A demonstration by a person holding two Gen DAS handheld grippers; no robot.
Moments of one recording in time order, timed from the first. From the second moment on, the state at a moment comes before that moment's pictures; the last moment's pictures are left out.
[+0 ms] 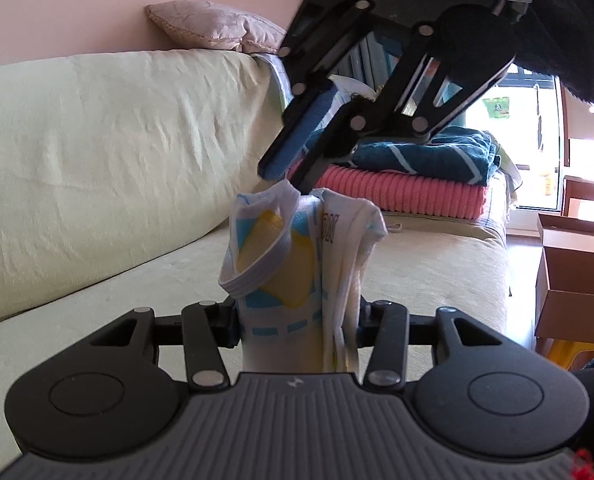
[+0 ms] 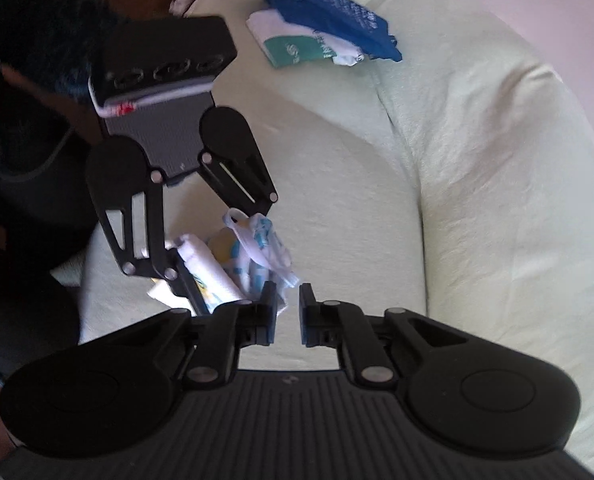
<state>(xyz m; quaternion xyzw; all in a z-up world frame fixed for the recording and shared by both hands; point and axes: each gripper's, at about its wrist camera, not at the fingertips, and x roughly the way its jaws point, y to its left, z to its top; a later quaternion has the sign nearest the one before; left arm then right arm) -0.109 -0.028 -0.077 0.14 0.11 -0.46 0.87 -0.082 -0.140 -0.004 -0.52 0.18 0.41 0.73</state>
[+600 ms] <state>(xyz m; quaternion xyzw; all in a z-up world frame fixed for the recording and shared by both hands) -0.111 -0.029 -0.080 0.15 0.10 -0.47 0.87 -0.102 -0.136 -0.006 -0.63 0.14 0.43 0.63</state>
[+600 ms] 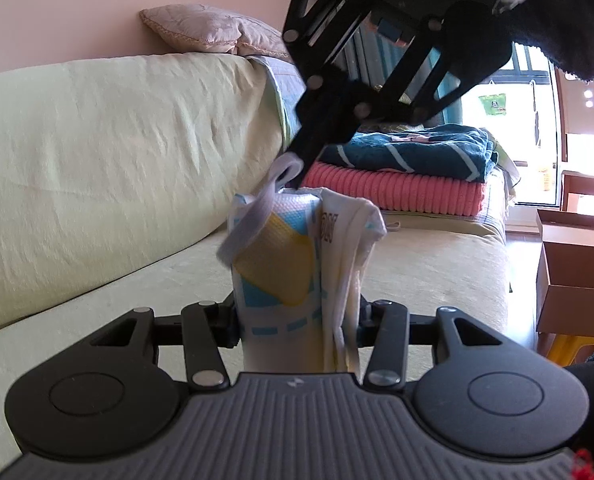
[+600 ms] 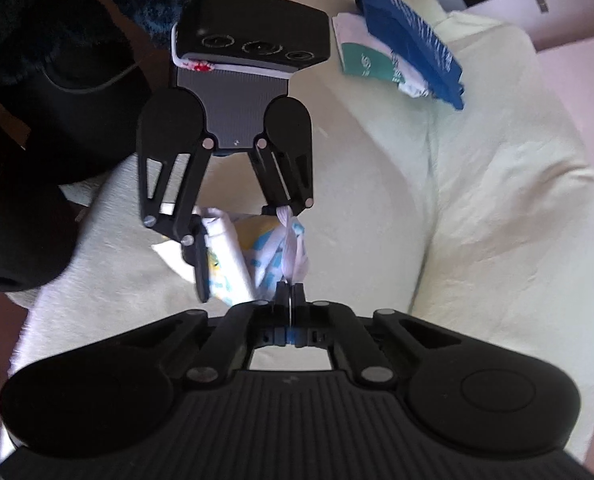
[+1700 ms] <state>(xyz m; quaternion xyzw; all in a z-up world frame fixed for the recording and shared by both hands) -0.115 -0.032 -0.083 0.15 0.09 -0.47 0.87 -0.069 -0.134 0.018 -0.55 0.20 0.46 0.67</state>
